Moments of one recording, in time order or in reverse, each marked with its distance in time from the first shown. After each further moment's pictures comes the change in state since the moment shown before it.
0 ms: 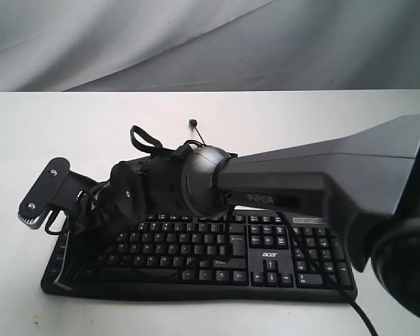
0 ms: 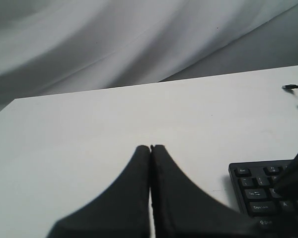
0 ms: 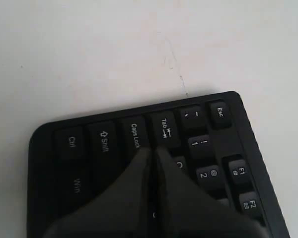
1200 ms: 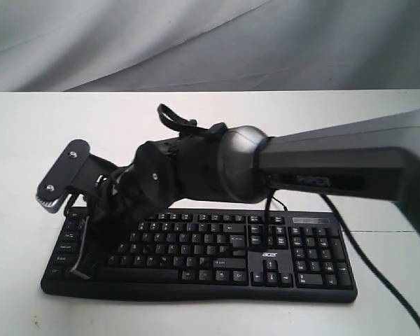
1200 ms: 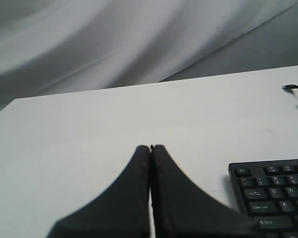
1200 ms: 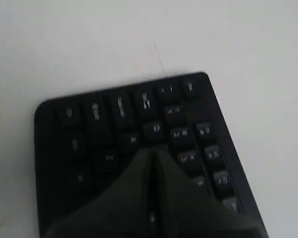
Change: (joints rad) left arm 0.000 0.000 0.000 0.000 0.000 0.000; right arm -0.035 -0.137 0.135 -0.002 0.008 0.011
